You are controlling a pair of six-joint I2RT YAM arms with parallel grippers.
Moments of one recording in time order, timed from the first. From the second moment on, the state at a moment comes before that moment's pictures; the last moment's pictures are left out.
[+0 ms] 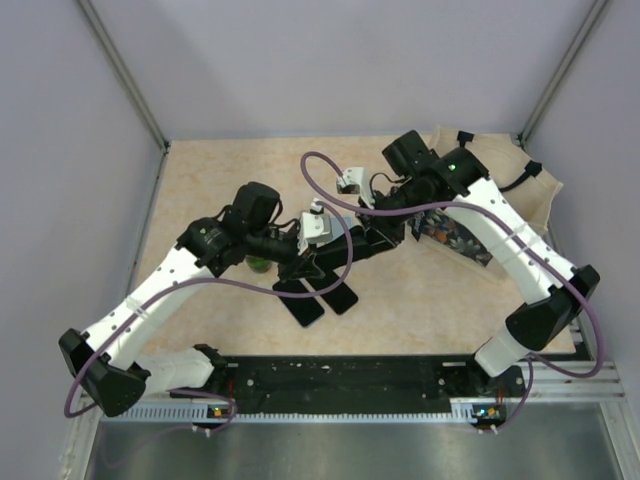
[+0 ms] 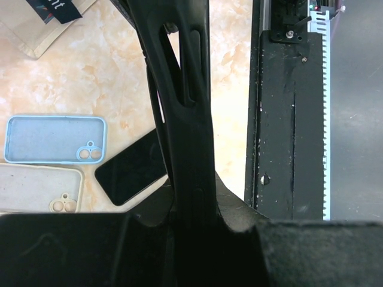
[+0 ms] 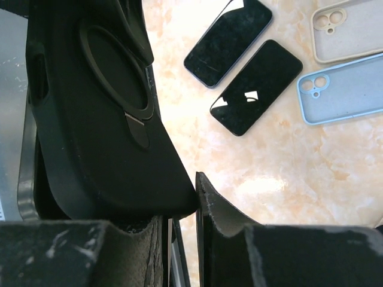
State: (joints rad) left arm -0.69 1.19 1.24 -0.82 0.72 0.46; right arm 0.66 1.58 1.81 -1.33 -0.66 -0.47
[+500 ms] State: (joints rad) left arm -0.70 1.20 1.25 -0.82 0.66 0.45; right arm 0.66 1.61 1.83 -1.26 -0.64 -0.44
